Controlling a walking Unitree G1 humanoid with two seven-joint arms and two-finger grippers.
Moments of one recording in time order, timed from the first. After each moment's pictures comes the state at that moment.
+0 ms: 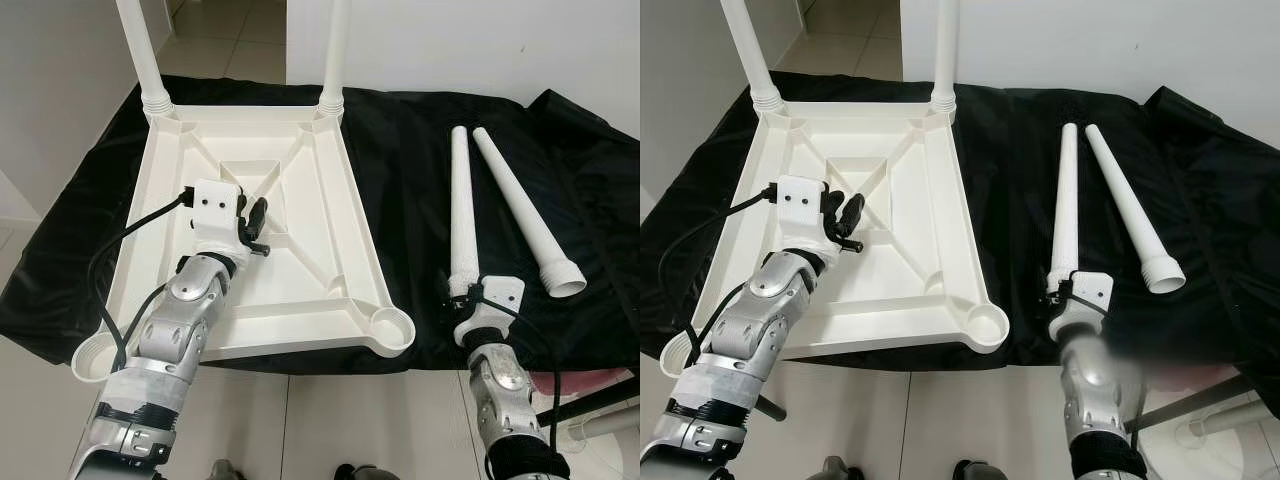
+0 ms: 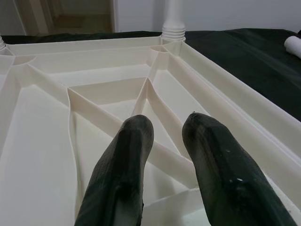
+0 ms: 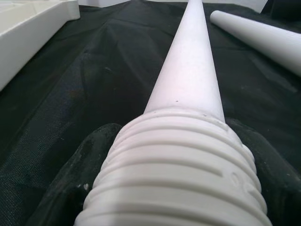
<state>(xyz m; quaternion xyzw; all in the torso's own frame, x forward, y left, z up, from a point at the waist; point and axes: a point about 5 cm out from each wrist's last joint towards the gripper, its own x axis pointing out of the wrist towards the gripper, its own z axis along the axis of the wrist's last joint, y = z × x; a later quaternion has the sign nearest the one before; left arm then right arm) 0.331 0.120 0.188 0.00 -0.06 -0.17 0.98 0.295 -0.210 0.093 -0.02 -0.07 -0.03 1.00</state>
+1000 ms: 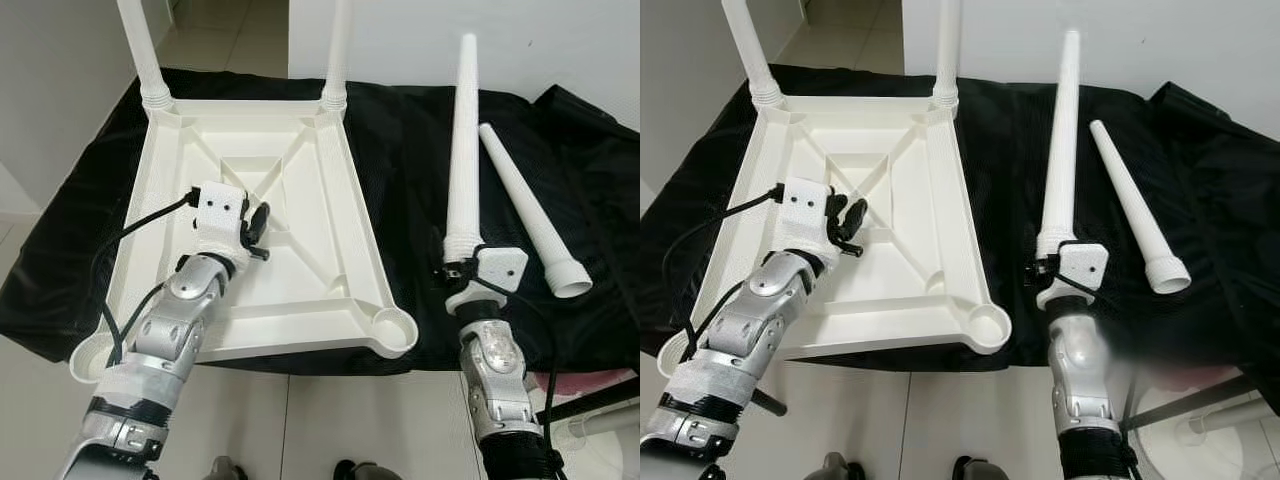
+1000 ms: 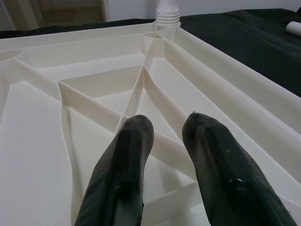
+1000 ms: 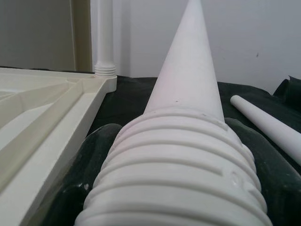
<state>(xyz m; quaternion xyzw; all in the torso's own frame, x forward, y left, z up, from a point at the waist) 0.334 0.121 0.186 0.03 -0.05 -0.18 0.98 0.292 -0.178 0.154 -0.04 -0.20 0.00 0.98</state>
